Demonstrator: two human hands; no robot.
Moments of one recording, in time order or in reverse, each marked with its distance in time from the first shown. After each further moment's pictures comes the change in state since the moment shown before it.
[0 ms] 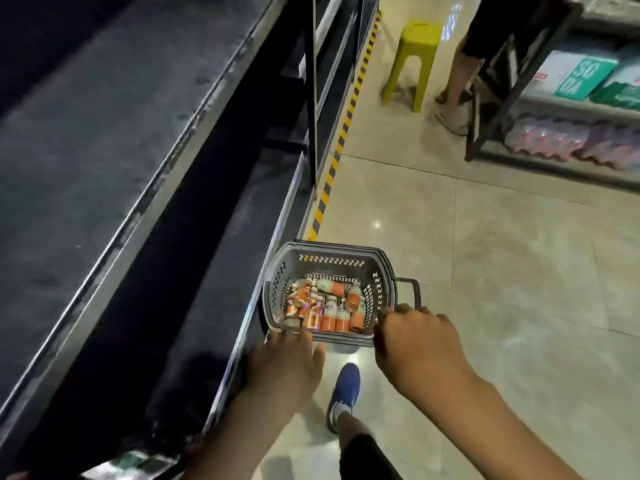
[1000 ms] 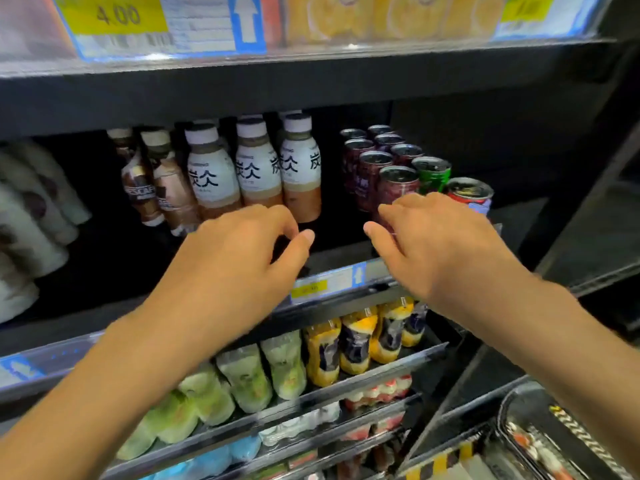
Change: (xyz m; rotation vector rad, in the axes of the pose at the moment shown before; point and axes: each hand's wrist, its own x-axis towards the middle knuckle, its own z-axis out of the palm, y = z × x) left_hand -0.695 -0.268 -0.042 -0.172 0.963 -0.802; right_hand -0.456 -0.439 -0.082 -0.120 0.773 -1.224
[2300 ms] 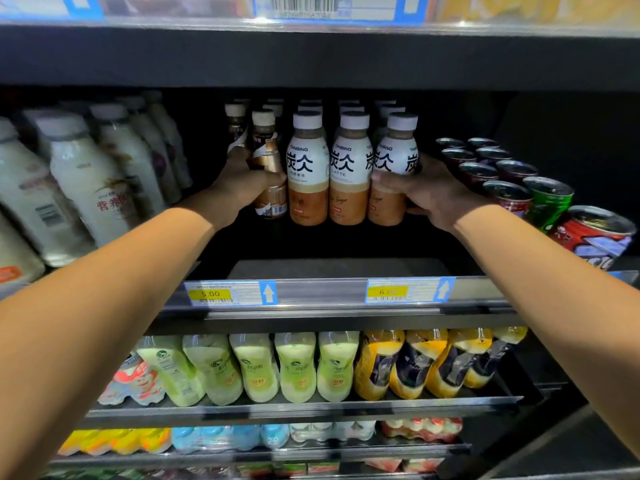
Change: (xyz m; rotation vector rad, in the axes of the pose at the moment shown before) left_hand 0.115 -0.197 0.058 -0.909 0.274 -0.482; right_hand 0.169 -0.015 0.094 1.349 -0.130 0.215
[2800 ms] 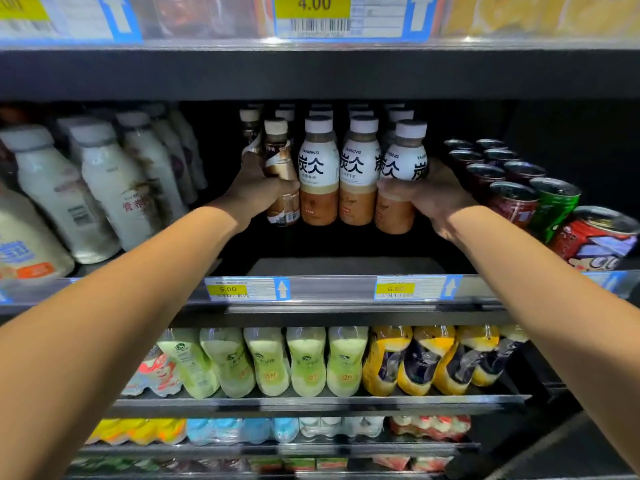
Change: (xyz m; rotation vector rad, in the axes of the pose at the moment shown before) left_hand -0.014 0.002 -0.003 0.042 0.005 0.034; right_hand -0.007 0.006 0.006 -0.026 0.057 -0.055
